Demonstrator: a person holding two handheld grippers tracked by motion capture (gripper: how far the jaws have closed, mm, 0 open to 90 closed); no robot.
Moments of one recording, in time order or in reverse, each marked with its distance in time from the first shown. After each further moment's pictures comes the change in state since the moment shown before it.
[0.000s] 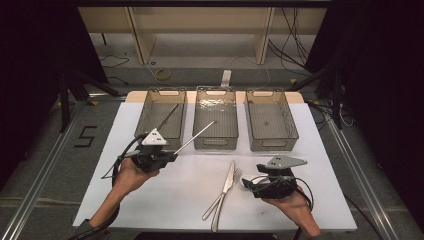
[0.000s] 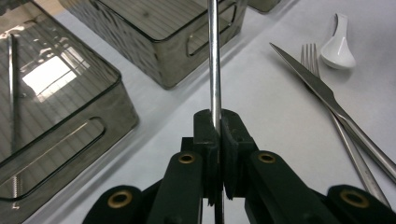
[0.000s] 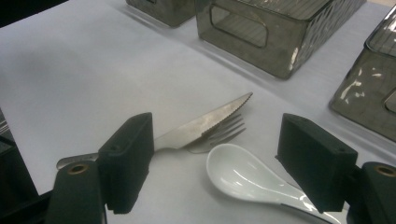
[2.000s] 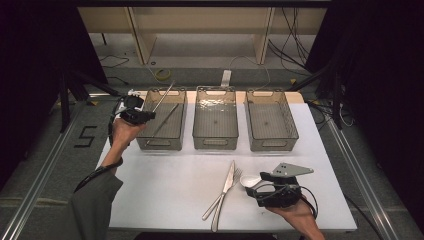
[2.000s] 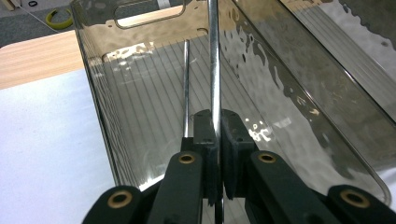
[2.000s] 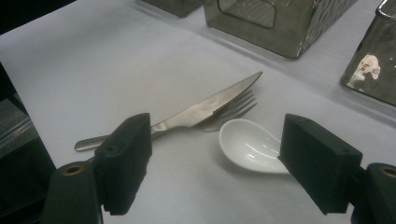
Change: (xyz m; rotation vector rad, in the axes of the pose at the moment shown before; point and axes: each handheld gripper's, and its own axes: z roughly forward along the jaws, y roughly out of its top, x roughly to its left) left arm 0.147 0.036 0.038 0.006 0.255 -0.330; right arm 0.003 -0.019 -0.010 -0.001 0.032 0.036
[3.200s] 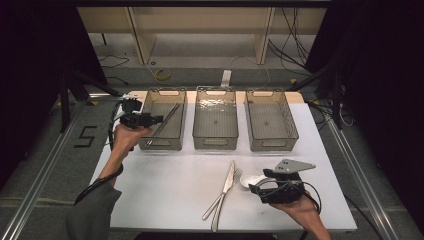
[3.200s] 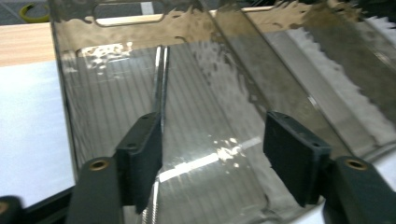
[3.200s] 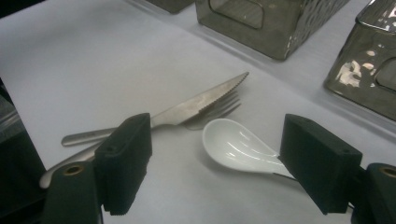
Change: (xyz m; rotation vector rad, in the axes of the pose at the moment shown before) left arm -0.015 -0.015 -0.020 -0.076 -0.105 -0.091; right arm -0.012 0.008 -0.005 0.033 -0.023 -0.036
